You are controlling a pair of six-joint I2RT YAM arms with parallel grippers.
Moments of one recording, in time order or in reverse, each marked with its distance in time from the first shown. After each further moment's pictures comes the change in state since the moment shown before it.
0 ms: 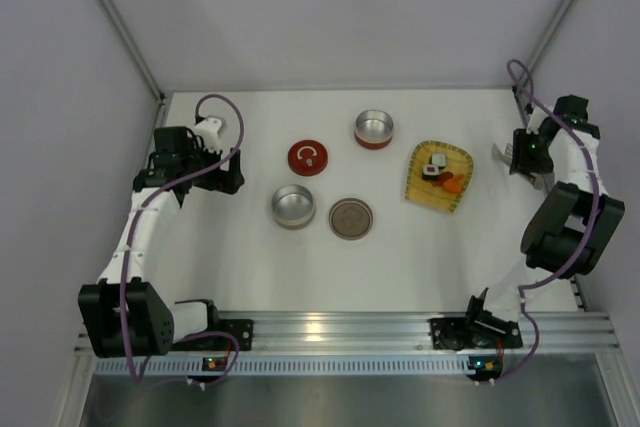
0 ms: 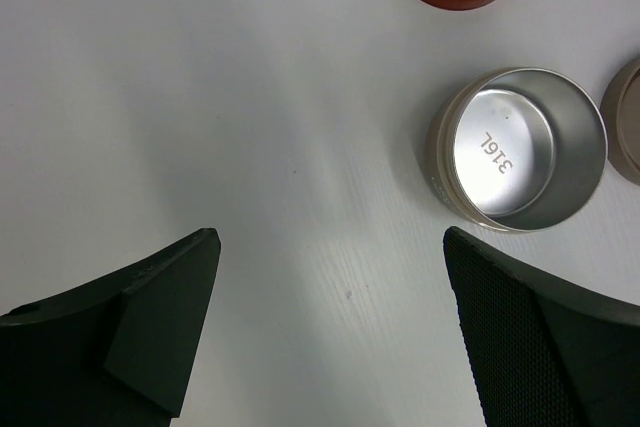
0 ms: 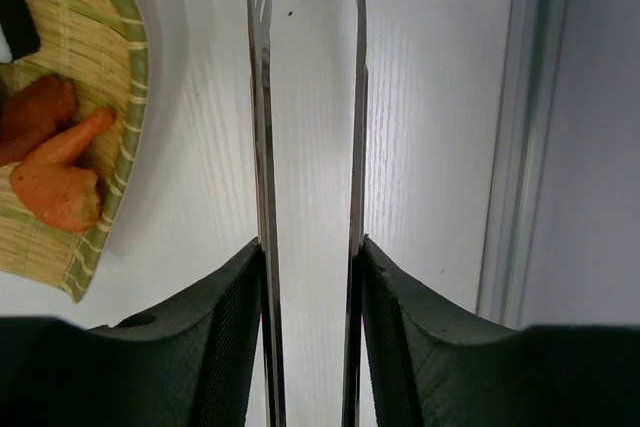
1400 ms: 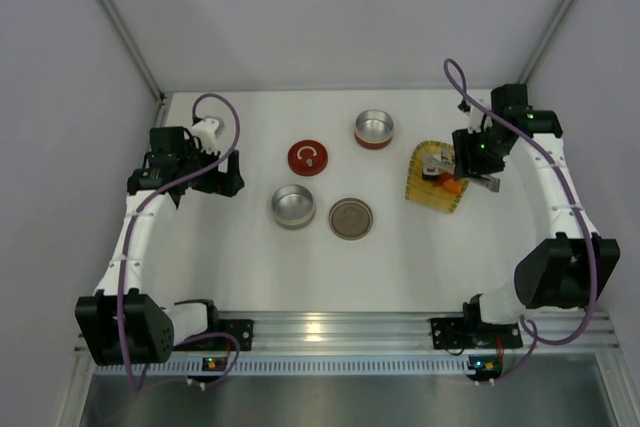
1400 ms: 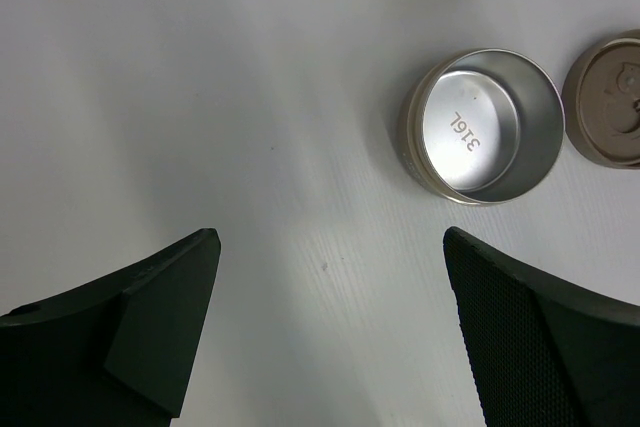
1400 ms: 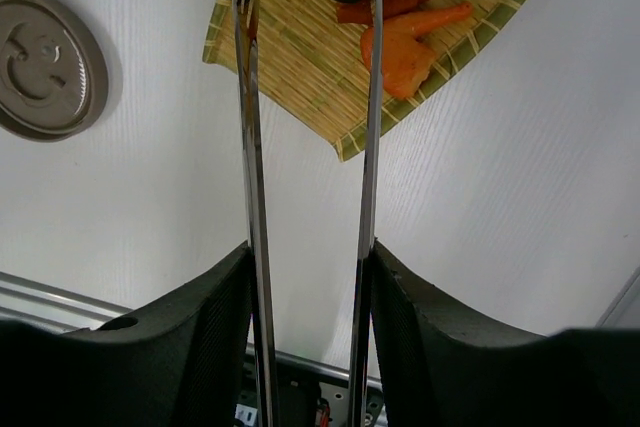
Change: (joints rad) left arm 0.001 -0.037 0.050 -0.115 0.022 -0.022; right arm 0.408 -0.269 0.070 -0.373 -0.058 0.101
